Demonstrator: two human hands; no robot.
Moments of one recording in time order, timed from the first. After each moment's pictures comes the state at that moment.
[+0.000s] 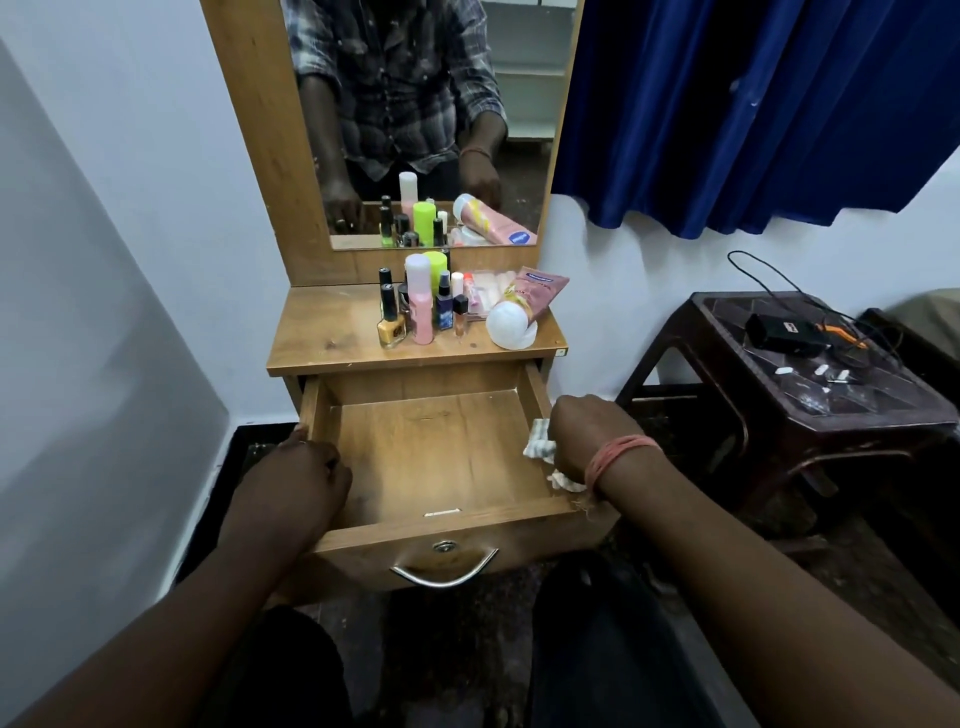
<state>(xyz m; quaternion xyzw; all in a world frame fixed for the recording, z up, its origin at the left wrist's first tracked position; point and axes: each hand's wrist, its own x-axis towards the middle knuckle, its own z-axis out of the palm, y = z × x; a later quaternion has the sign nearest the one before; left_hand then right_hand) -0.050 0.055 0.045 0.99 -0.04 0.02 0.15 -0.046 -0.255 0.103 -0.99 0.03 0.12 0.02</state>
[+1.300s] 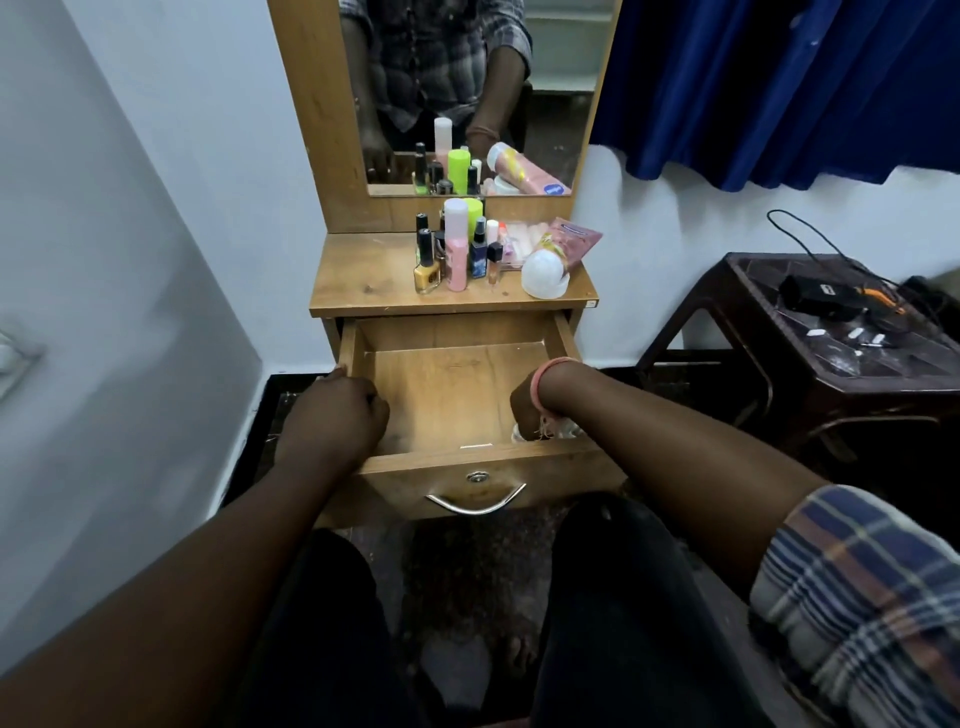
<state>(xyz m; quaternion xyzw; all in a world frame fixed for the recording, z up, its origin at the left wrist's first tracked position) -0.053 0.057 0.046 0.99 -0.04 0.03 0.16 -0.012 -0.188 0.090 -0.89 -0.14 0.39 -0.17</state>
